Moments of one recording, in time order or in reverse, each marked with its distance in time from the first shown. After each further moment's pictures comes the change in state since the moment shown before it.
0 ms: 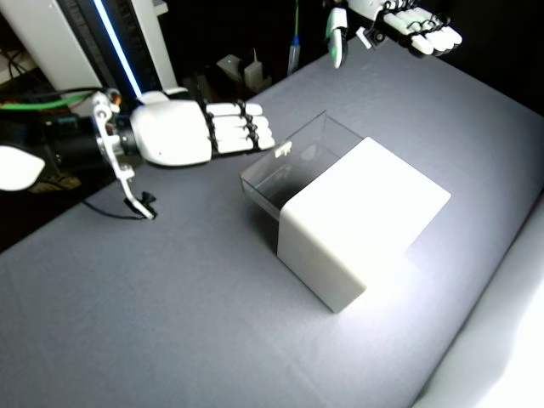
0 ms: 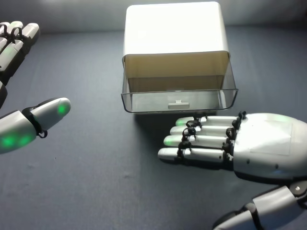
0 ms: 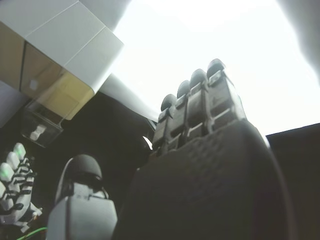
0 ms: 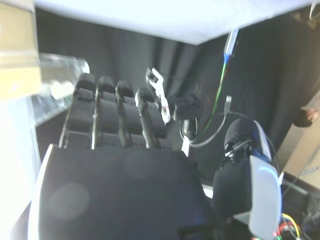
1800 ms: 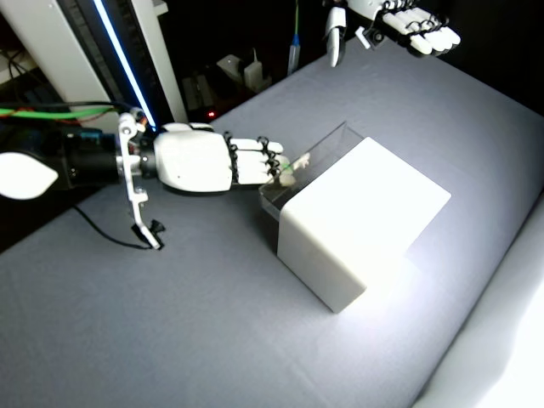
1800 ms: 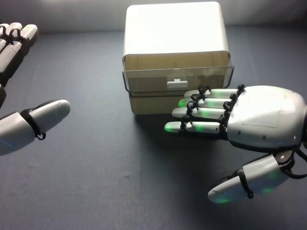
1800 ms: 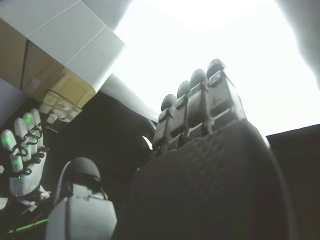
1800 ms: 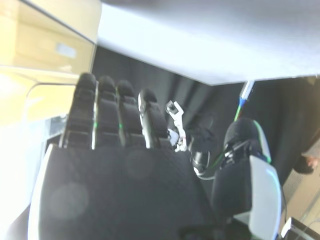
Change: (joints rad) left arm 0.013 0.000 0.000 0.001 -0.008 -0.013; right arm 0.087 -0.033 0.080 0.034 -0.165 -0.136
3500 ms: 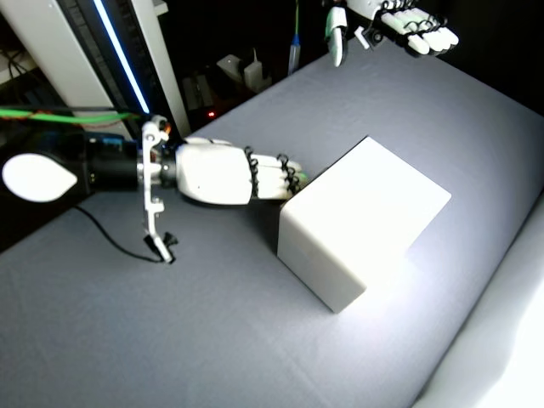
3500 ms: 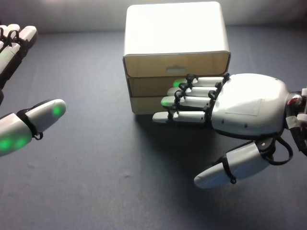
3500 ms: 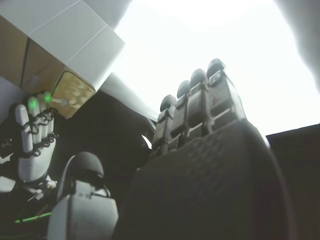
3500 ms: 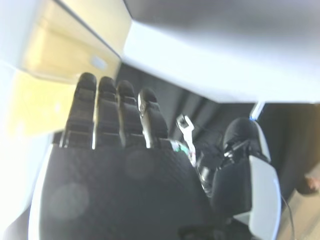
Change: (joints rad) left arm 0.018 0.000 0.000 0.000 -0.018 -0.018; right arm 0.073 -0.056 0.040 0.003 -0.075 -0.060
